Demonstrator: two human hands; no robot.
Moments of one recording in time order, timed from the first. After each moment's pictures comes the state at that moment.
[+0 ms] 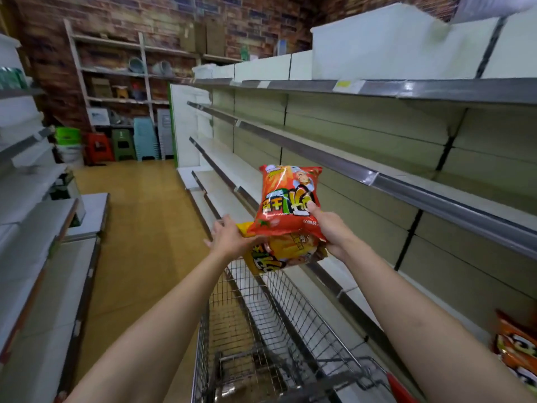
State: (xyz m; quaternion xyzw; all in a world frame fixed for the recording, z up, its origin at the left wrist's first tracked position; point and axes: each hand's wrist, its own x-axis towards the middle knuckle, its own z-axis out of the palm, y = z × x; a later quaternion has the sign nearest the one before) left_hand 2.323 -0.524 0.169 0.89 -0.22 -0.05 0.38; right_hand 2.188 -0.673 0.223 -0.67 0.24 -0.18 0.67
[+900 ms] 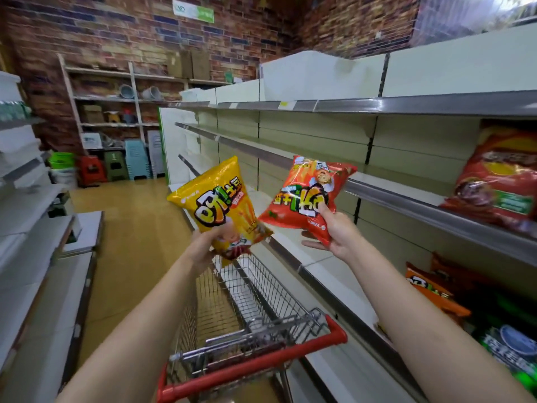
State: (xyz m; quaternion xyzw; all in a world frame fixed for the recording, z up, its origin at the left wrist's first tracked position) left_hand 2.146 -0.460 0.189 0.57 -0.25 -0.24 0.75; right_hand 1.969 -0.645 0.247 -0.59 0.27 -0.25 0.72
